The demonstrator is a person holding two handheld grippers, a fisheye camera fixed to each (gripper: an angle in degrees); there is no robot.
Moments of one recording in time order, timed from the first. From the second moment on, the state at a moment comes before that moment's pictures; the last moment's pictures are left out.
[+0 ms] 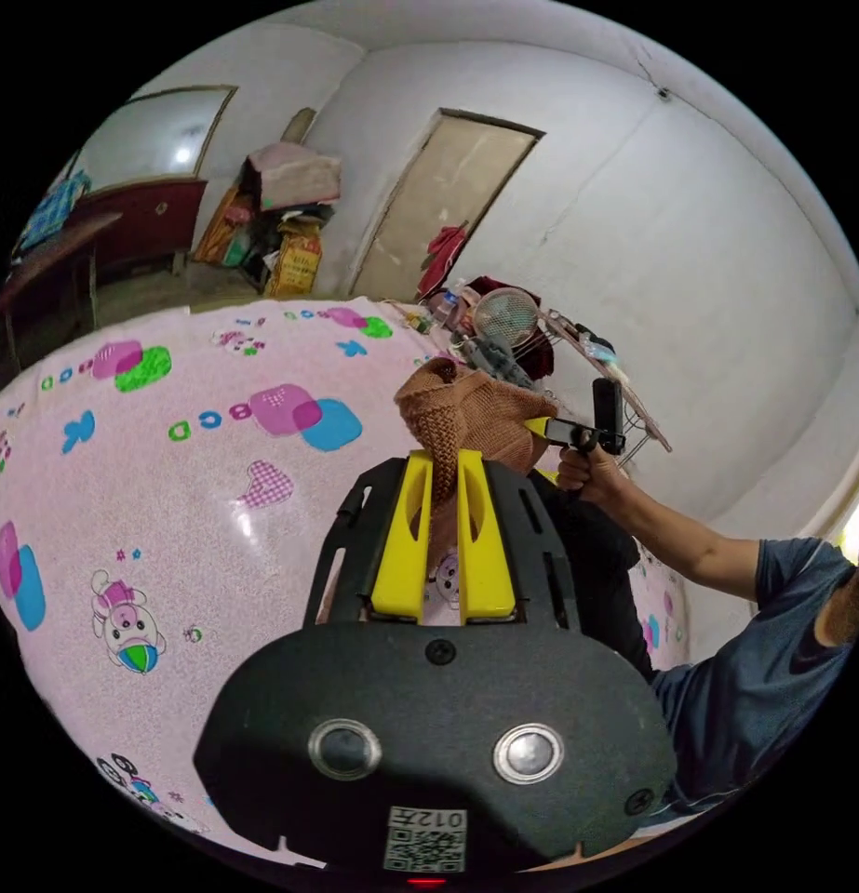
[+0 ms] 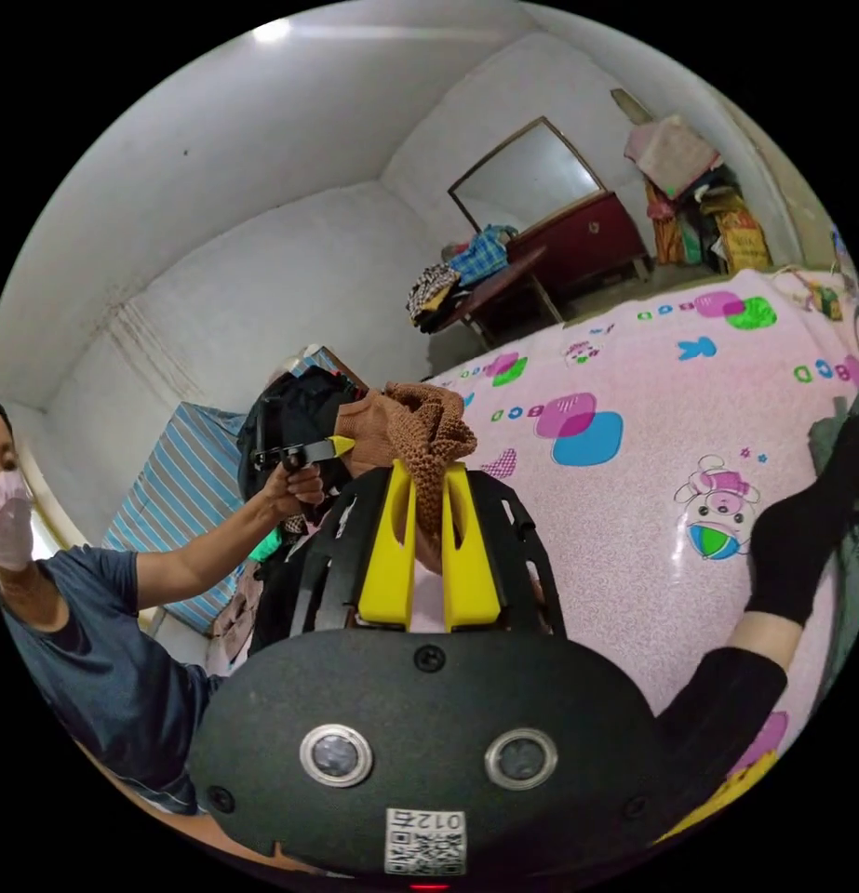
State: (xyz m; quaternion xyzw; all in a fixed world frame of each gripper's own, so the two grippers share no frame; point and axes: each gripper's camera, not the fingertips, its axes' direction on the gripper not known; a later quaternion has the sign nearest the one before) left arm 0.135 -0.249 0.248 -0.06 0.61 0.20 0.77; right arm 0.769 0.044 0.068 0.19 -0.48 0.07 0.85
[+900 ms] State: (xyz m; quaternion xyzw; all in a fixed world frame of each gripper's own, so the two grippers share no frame) left arm 0.475 0.013 -0.215 0.02 0.74 0.43 0.52; right arm 1.004 0.595 -0.362 0.30 -0.26 0.22 0.89
